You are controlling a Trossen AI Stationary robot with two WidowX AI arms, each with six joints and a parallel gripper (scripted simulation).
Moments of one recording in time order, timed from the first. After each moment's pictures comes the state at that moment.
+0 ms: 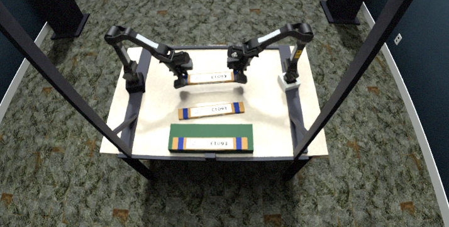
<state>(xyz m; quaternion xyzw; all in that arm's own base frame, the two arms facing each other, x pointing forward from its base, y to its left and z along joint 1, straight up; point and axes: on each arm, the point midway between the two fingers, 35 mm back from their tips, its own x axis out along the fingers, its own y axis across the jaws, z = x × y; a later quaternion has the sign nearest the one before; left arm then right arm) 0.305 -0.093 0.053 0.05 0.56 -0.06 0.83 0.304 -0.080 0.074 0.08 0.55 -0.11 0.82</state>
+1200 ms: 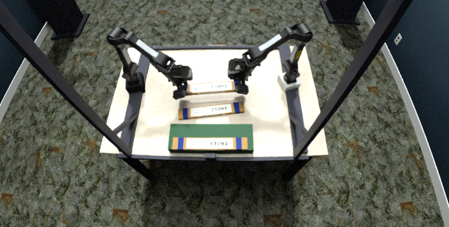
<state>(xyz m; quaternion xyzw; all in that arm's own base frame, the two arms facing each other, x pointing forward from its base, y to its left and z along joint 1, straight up) 0.295 -0.155 0.051 0.05 0.56 -0.06 0.83 0.320 -0.019 0.074 0.08 0.55 -0.11 0.82</state>
